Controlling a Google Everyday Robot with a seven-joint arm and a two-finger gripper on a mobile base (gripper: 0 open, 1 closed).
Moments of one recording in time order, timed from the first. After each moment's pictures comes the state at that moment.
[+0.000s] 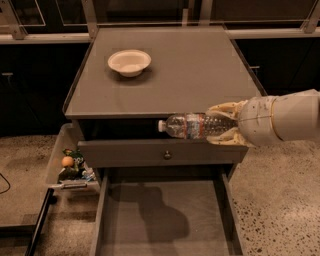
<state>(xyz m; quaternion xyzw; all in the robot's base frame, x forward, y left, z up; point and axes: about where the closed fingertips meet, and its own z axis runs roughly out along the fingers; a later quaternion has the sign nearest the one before) 0.487 -0.144 0.865 -0.70 0.58 -0.01 0.42</state>
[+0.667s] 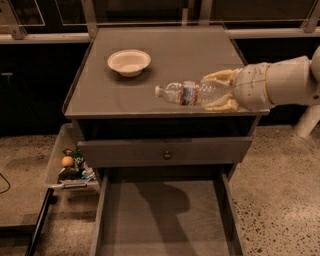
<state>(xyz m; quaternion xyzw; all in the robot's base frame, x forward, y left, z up) 0.558 -0.142 0.903 -0.69 0.55 -0.01 0.48</state>
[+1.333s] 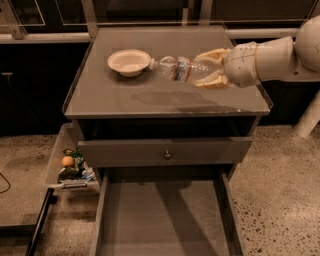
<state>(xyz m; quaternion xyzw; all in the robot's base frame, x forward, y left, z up) 0.629 -0.128 0.922 -0.65 0.55 0.07 0.52</state>
